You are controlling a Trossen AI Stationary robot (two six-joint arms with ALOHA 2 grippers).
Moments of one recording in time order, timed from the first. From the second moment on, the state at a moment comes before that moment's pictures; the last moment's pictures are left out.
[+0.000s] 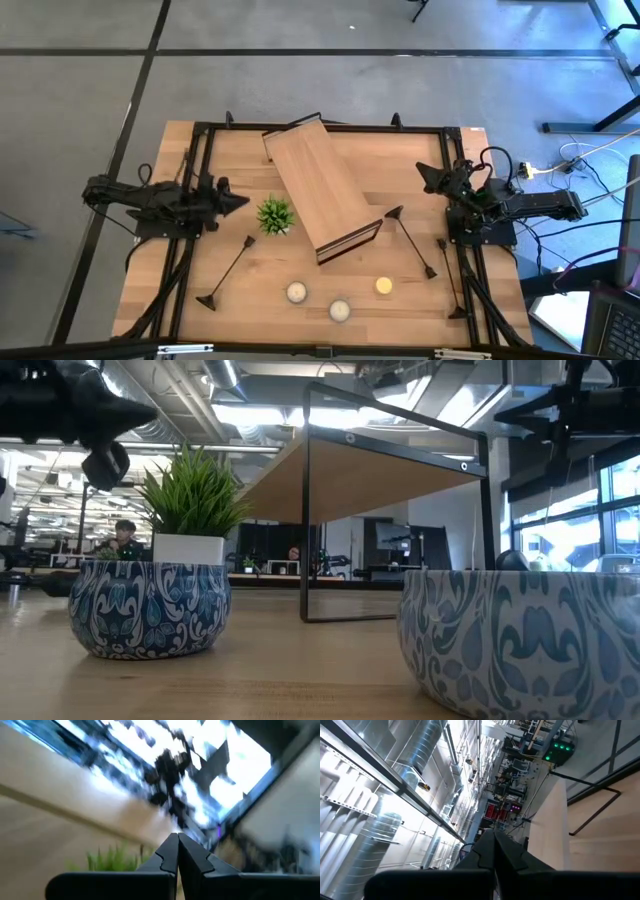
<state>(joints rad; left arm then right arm) -0.21 0.01 0.06 0.09 -0.36 -0.66 0.11 0.12 0.11 0.28 0.63 1.16</state>
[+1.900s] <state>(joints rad) -0.21 0.57 0.70 0.59 -0.30 -0.48 0.11 0.96 0.91 0.41 0.02 0.33</state>
